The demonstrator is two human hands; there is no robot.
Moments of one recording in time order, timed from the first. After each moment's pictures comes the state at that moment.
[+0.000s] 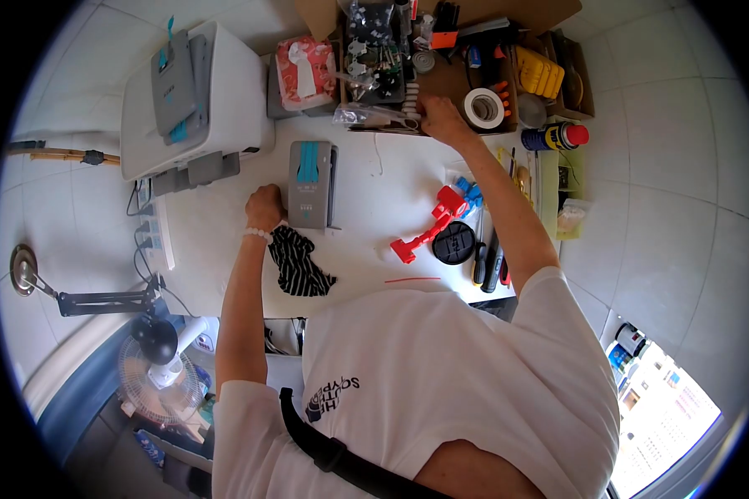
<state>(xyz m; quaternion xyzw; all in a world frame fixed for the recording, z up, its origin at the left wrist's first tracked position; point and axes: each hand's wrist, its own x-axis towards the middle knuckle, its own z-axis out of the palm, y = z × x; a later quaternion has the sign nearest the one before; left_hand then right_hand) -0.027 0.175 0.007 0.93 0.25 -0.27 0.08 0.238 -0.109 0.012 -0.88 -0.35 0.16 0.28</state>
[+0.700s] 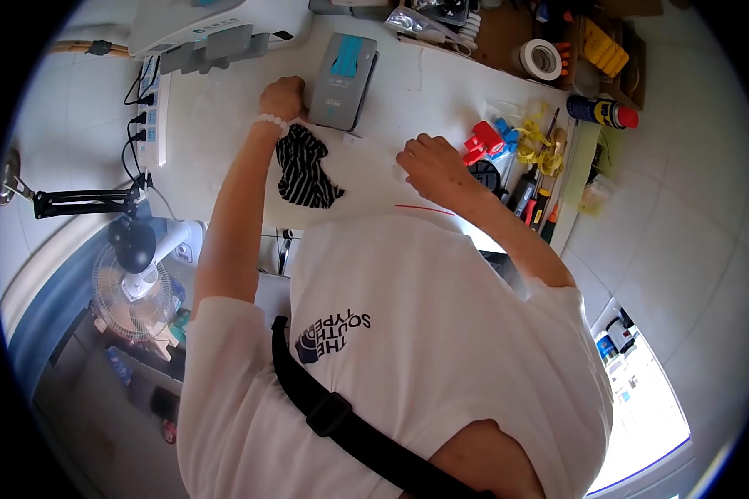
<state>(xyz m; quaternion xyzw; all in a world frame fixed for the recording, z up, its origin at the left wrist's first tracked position) -0.030 0.179 0.002 0.93 0.25 -0.24 0.10 0.033 -0.133 0.065 -0.75 -0.61 0.22 0.14</state>
